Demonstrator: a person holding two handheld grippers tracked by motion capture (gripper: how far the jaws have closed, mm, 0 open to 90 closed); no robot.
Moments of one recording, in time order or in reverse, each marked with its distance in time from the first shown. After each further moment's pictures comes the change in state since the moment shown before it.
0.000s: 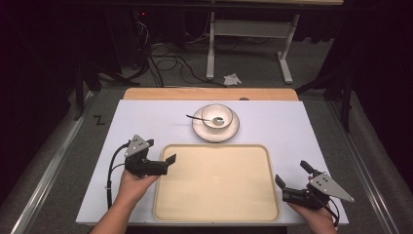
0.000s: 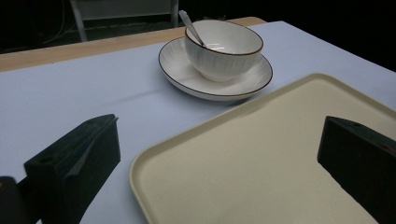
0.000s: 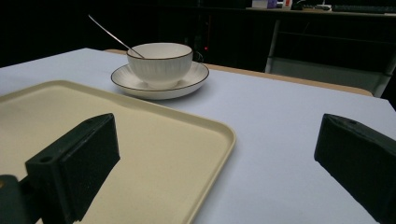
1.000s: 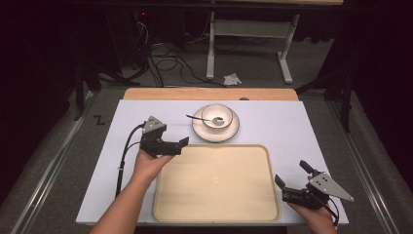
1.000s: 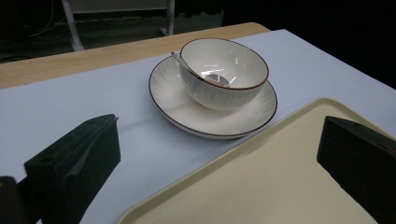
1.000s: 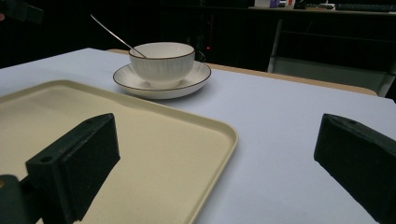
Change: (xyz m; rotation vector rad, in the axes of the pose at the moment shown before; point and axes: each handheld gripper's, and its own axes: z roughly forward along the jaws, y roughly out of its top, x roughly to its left) left arm 0.002 0.043 0.049 0.032 -0.018 -0.026; right arm 0.000 0.000 0.001 0.004 0.010 0.006
